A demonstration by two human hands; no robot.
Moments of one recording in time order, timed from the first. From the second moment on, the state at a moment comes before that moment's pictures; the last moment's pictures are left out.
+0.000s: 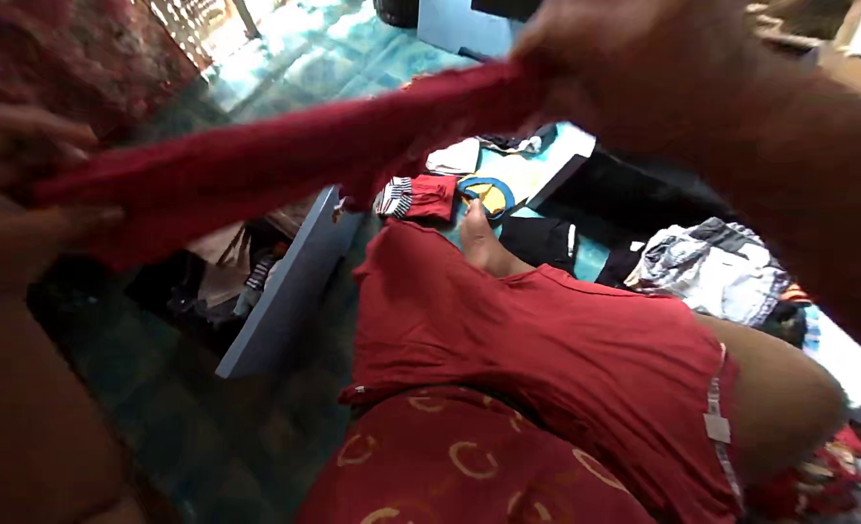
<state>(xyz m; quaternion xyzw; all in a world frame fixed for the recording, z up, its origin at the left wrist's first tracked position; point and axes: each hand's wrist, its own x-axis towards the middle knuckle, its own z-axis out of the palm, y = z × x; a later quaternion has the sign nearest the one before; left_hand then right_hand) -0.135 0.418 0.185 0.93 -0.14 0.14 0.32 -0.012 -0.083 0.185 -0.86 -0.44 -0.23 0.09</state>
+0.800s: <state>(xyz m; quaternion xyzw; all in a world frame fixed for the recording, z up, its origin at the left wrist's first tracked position) 0.068 0.177 0.034 0.91 -0.24 -0.28 0.19 -0.175 -0.137 -0.076 -0.87 -0.48 0.04 0.12</state>
